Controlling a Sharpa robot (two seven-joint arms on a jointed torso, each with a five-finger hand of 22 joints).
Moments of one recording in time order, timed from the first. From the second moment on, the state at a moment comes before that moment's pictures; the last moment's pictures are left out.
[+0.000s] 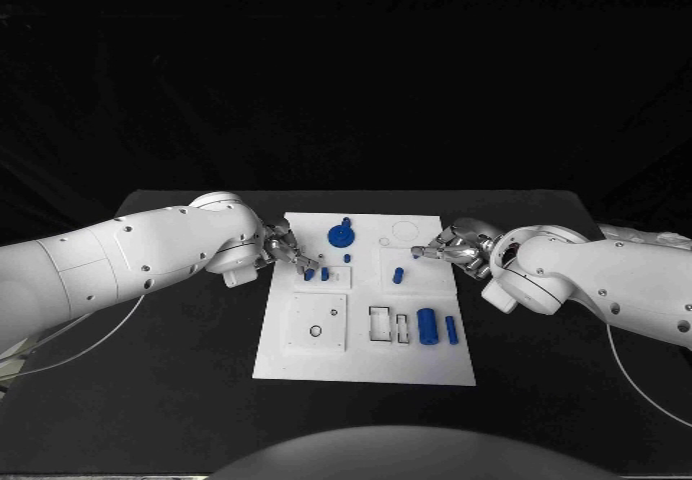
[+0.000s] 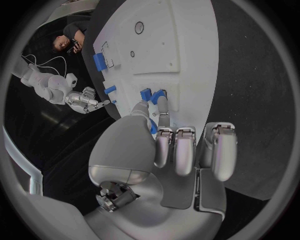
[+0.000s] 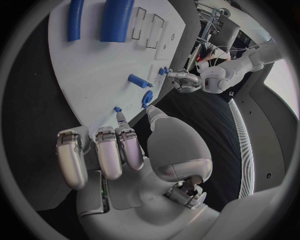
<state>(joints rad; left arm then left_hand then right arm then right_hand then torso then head) 1.30 -0.60 -0.22 1.21 -0.89 0.11 -0.46 1.22 0.00 -0.10 0.29 0.33 1.14 0.02 0.23 0.81 1.47 -0.03 1.57 1.31 1.47 -0.04 1.57 1.31 0.01 1.47 0.08 1.57 1.31 1.23 -0.88 -0.21 1.54 -0.81 -0.29 -0.29 1.08 0.05 0.07 0.22 0.26 0.80 0.21 0.10 0.12 1.47 0.14 1.56 1.31 1.47 0.09 1.56 1.31 0.01 1.46 0.20 1.57 1.31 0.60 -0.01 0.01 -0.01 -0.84</state>
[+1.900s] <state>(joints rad) 1.30 -0.62 -0.22 1.21 -0.91 0.15 -0.48 1.27 0.00 -0.09 0.29 0.33 1.14 0.02 0.23 0.81 1.47 -0.03 1.57 1.31 1.47 -0.04 1.57 1.31 0.01 1.47 0.08 1.57 1.31 1.23 -0.88 -0.21 1.54 -0.81 -0.29 -0.29 1.08 0.05 0.07 0.22 0.26 0.80 0.21 0.10 0.12 1.47 0.14 1.56 1.31 1.47 0.09 1.56 1.31 0.01 1.46 0.20 1.57 1.31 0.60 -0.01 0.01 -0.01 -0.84</state>
